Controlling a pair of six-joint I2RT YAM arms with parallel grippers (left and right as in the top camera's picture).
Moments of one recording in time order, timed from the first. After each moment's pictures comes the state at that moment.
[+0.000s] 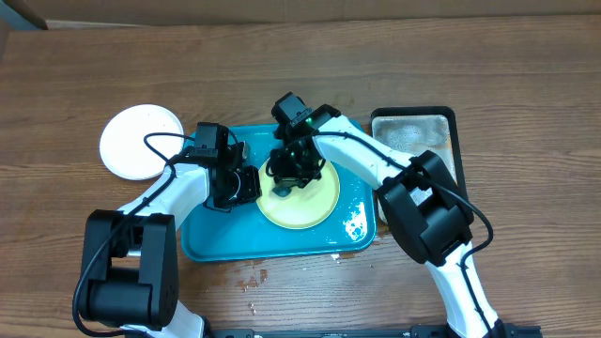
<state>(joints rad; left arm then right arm) -0.11 1.76 0.90 -0.52 0.38 -0.29 0.66 2.32 1.78 -0.90 -0.43 0.53</state>
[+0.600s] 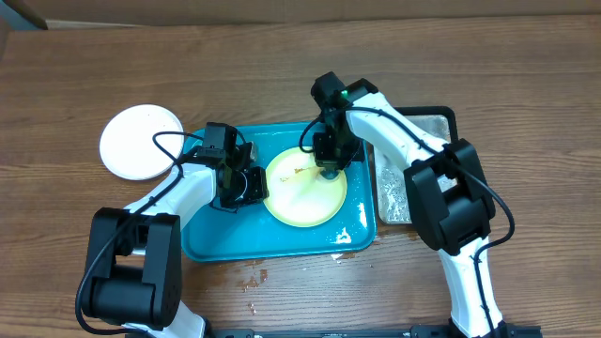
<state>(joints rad) -0.14 1.76 0.91 -0.51 0.39 -0.30 0.51 2.30 1.81 -1.09 -0.20 0.42</state>
